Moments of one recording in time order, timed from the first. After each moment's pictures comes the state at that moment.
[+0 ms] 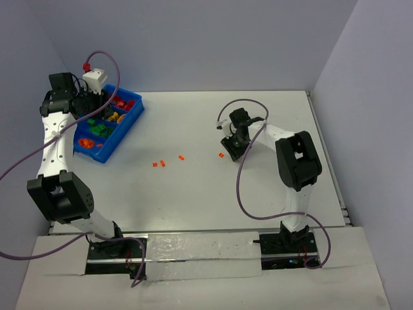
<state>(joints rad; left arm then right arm) 0.20 1.60 1.63 -0.77 0.46 0.37 0.37 1.96 1.34 -0.63 -0.13 -0.32</state>
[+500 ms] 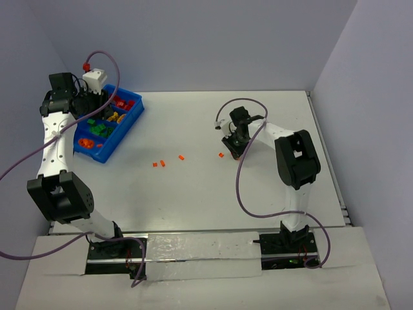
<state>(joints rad) 0.20 1.60 1.63 -0.77 0.46 0.37 0.36 1.99 1.38 -0.66 -0.17 -0.40</state>
